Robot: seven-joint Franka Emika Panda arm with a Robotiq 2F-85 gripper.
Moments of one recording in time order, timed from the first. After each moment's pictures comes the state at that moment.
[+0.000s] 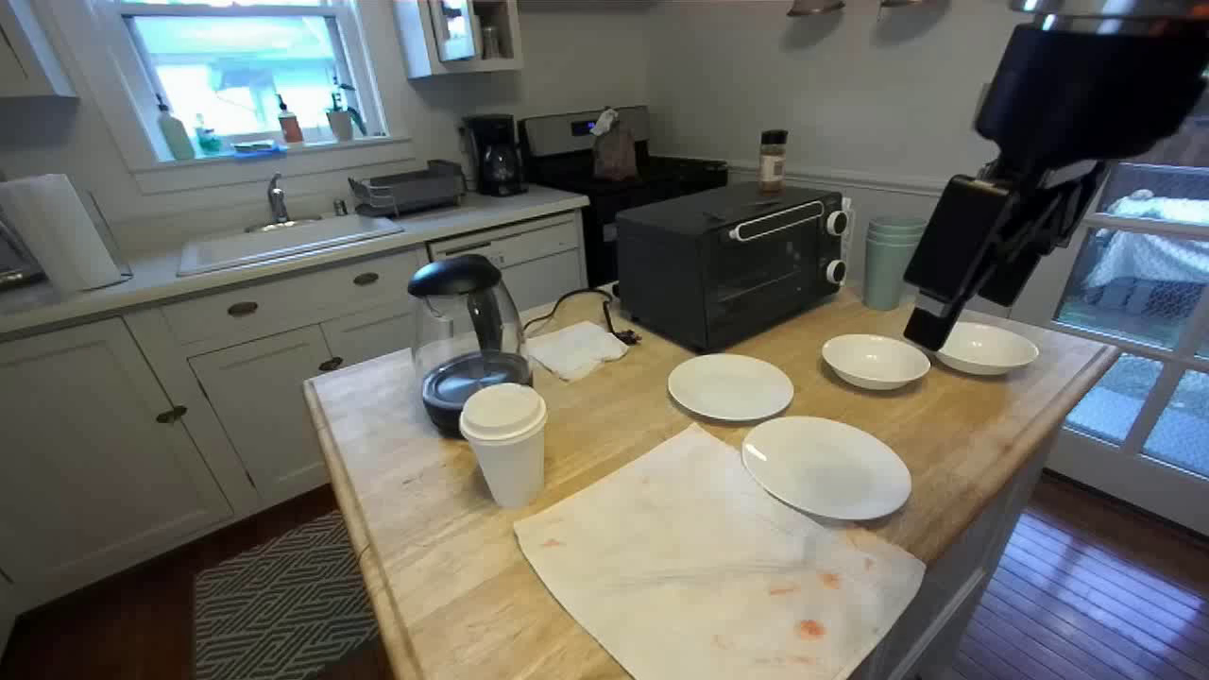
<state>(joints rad) 0.04 -0.56 0.26 -2.67 0.03 2.28 0.37</state>
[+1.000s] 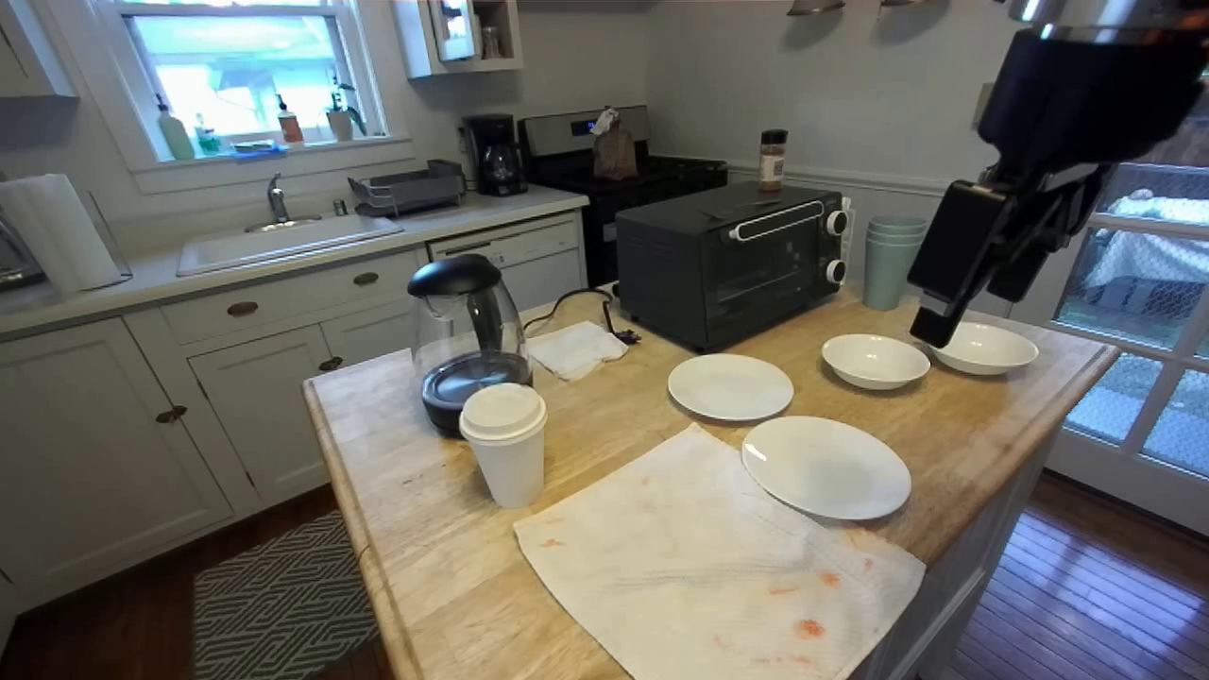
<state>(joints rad) 0.02 -0.55 0.26 -2.67 -0.01 2.27 0.41</state>
